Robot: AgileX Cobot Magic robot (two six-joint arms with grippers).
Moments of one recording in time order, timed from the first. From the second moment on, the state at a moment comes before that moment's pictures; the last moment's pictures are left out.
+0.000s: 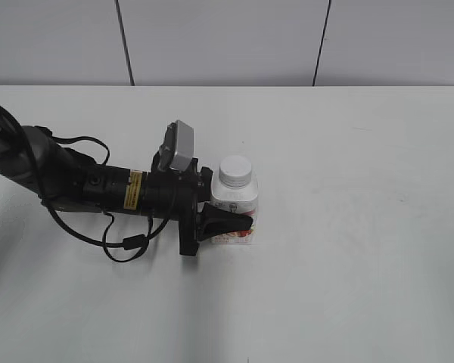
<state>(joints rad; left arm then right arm) -0.34 2.35 -1.15 1.42 -1.15 -0.54 -0.03 -0.01 -0.51 0.09 1.10 -0.19</state>
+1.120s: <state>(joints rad) -0.34 2.35 -1.15 1.42 -1.14 -0.54 -0.03 0.85 -0.87 0.36 1.18 0.02</state>
